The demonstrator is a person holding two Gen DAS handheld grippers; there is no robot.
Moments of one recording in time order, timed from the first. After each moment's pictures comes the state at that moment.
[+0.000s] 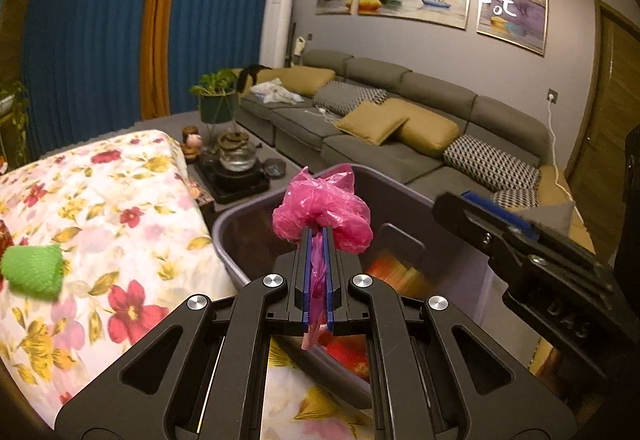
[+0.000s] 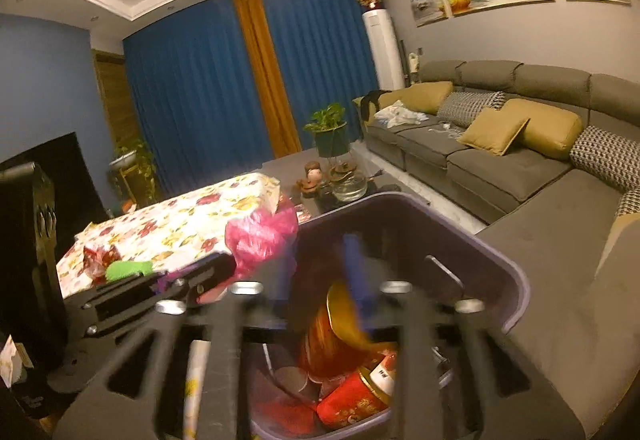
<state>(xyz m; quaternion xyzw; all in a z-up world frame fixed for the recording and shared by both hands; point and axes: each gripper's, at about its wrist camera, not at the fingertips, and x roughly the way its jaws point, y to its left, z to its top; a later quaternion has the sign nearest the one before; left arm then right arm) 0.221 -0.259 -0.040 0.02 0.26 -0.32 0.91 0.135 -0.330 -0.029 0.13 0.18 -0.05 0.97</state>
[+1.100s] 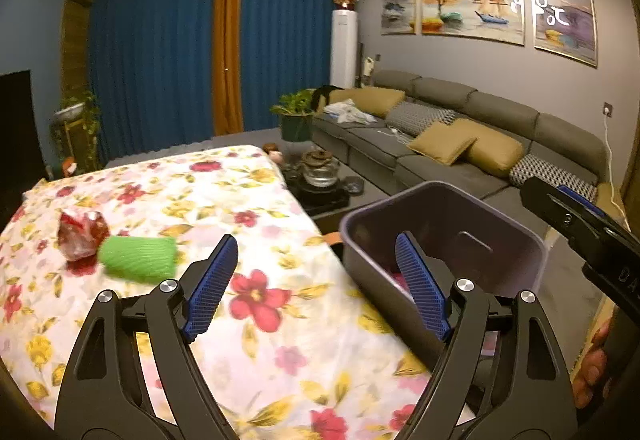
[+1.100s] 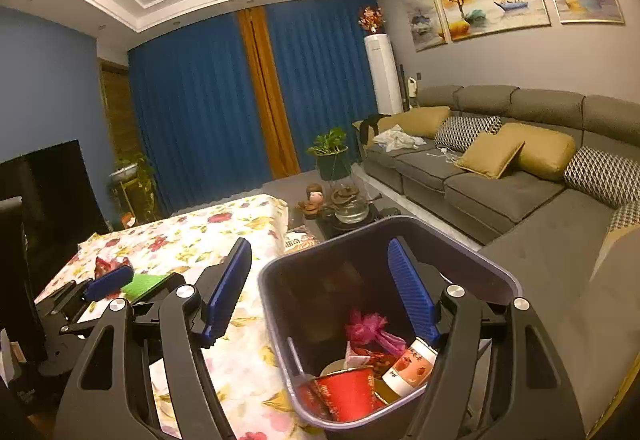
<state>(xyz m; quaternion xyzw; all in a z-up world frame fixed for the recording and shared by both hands) 0.192 -0.181 -0.014 0.03 0.22 -0.17 0.96 0.114 -0.292 -0.010 0.11 0.15 -0.05 0.98</state>
